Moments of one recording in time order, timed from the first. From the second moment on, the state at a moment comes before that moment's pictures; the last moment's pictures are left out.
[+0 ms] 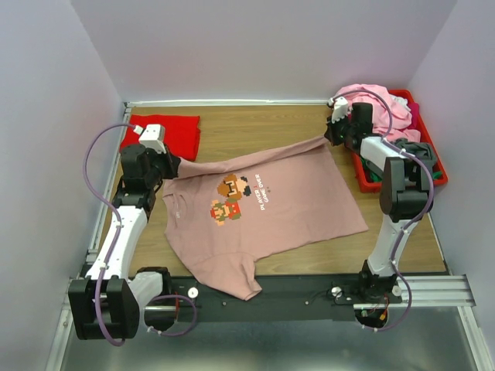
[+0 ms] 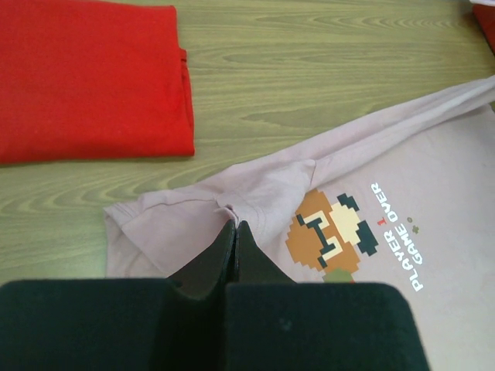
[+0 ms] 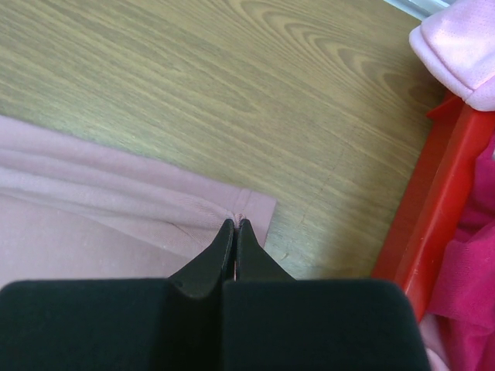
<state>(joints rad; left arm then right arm) 0.02 1.05 0.75 -0.05 0.30 -0.17 0.03 1.99 1.37 0.02 -0.37 -0.34</state>
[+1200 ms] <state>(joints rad) -0.03 1.00 0.71 -0.11 0.34 -0.24 0.03 1.93 1.28 0.03 -0.32 -0.40</state>
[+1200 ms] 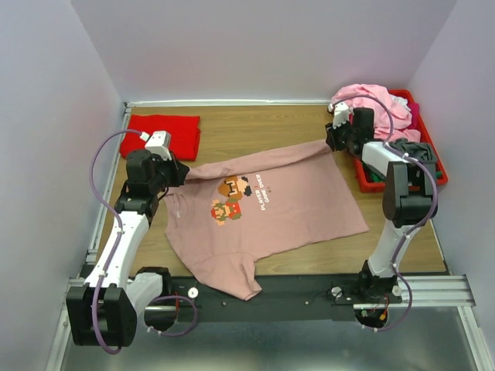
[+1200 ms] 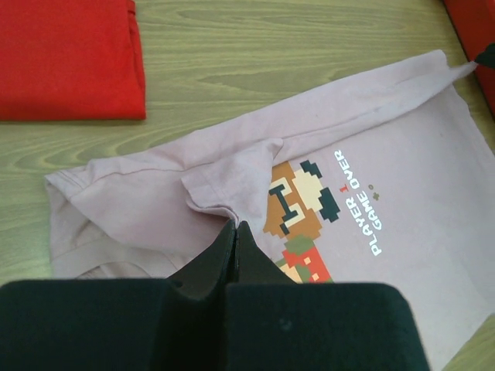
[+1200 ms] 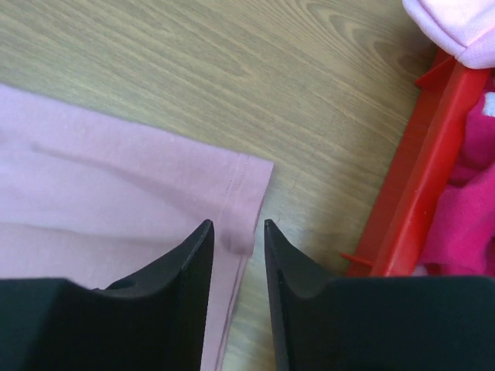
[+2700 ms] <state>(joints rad) -0.08 1.47 0.91 -0.22 0.40 -0.21 0.03 1.32 0.95 -0.11 -0.76 -0.29</state>
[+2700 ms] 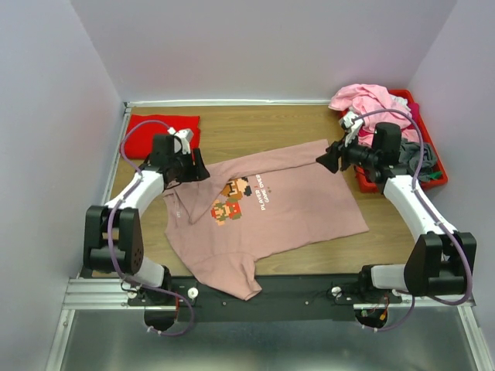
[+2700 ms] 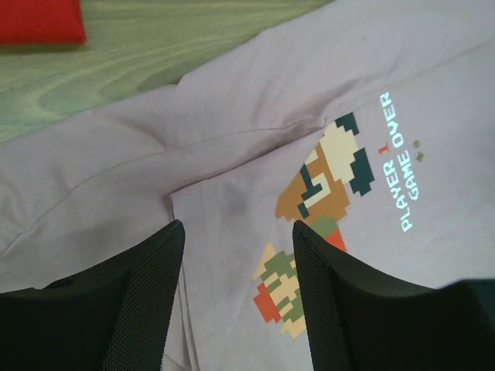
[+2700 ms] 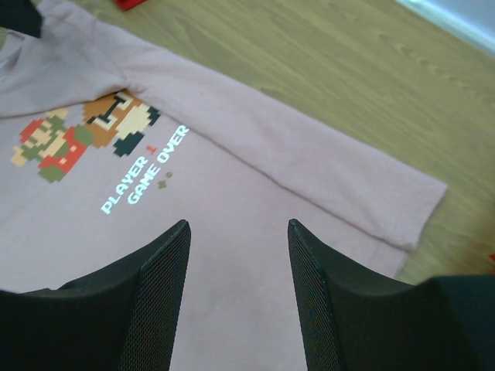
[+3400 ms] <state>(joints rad) -0.15 1.71 1.00 -0.23 0.12 -0.16 0.03 1.32 0.93 -0.13 -0.82 -0.30</state>
